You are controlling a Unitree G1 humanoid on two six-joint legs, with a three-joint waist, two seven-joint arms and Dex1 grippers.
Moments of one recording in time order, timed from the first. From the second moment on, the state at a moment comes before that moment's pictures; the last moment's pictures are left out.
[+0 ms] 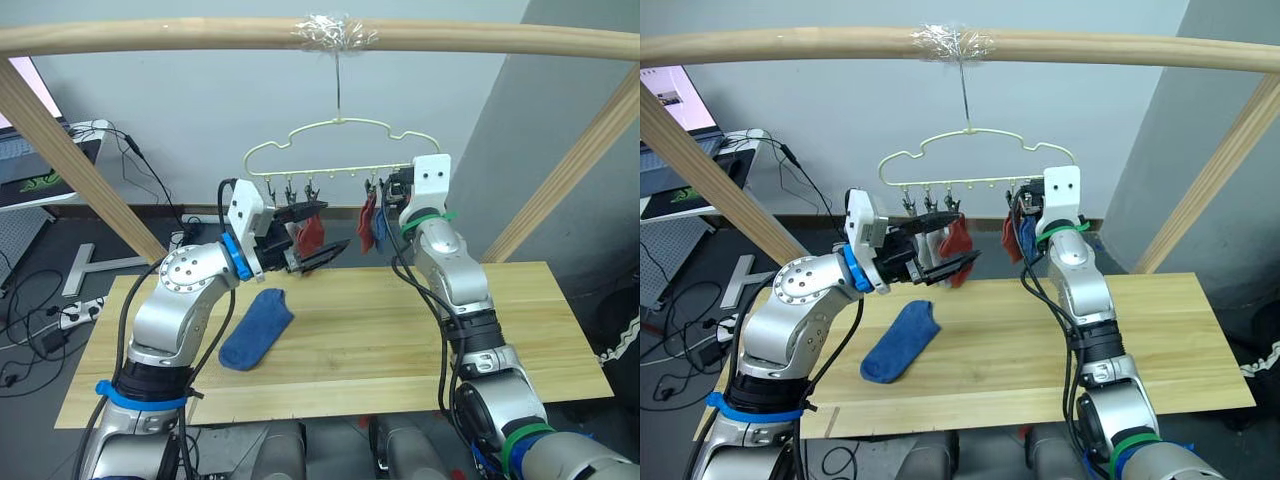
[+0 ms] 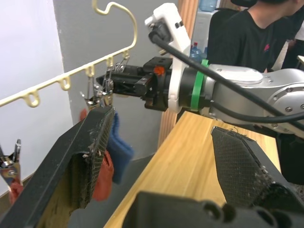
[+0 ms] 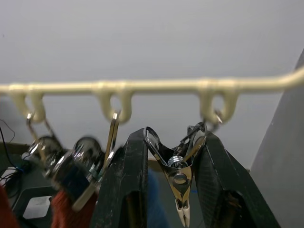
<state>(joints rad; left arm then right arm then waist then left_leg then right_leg) -0.41 0.50 -0.02 -0.26 -0.42 0.33 -0.84 -0.69 -0.02 0.01 0.20 0.05 0.35 -0.07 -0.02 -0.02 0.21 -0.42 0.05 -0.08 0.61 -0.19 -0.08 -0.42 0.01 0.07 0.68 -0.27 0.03</state>
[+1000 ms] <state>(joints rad) -0.45 0.48 -0.01 -0.24 -0.42 0.34 -0.83 -0.74 0.00 0.01 0.24 0.02 0.34 -0.06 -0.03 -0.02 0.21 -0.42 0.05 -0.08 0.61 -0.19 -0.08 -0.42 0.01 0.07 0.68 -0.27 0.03</state>
